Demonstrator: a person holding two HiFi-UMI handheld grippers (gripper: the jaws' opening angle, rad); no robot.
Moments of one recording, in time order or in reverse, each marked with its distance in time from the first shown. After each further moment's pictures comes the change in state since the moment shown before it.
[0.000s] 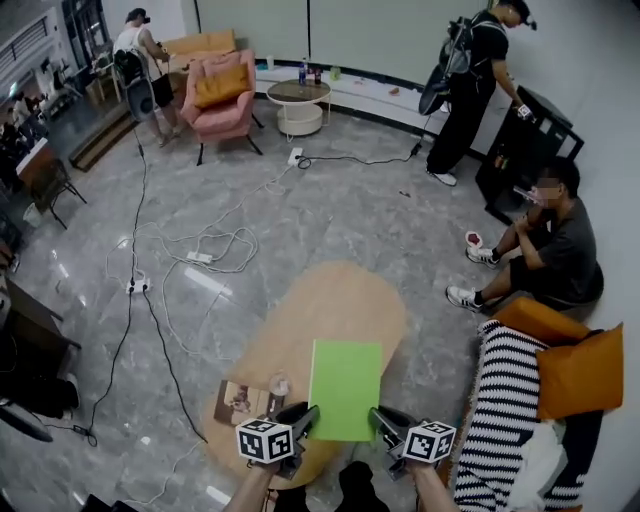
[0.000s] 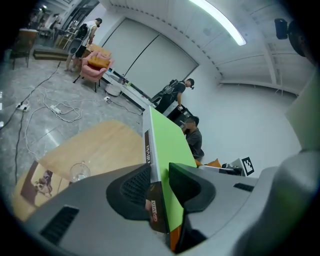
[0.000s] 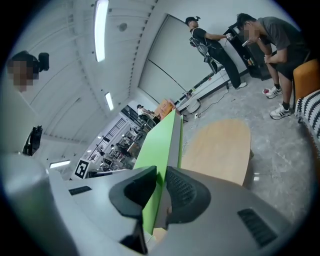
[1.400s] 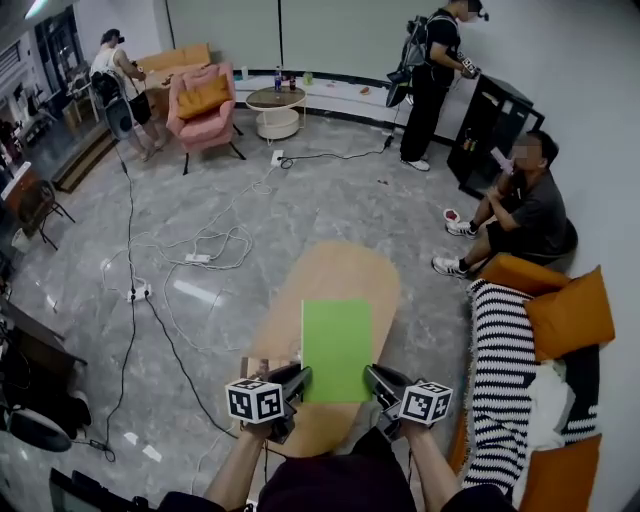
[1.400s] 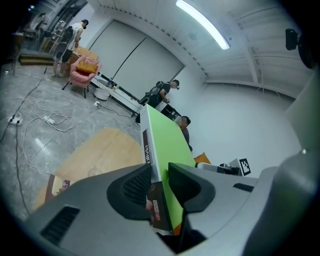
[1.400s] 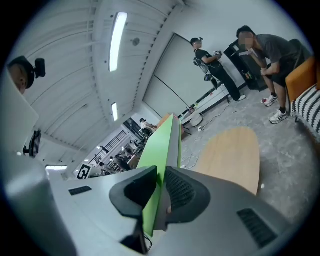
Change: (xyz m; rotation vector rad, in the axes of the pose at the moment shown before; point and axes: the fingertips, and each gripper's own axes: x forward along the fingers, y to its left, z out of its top) left arm -0.157 0.000 -0.017 0.102 0.018 -0.109; right arm -0.015 0.146 -0.074 -0.021 -0.191 -0.004
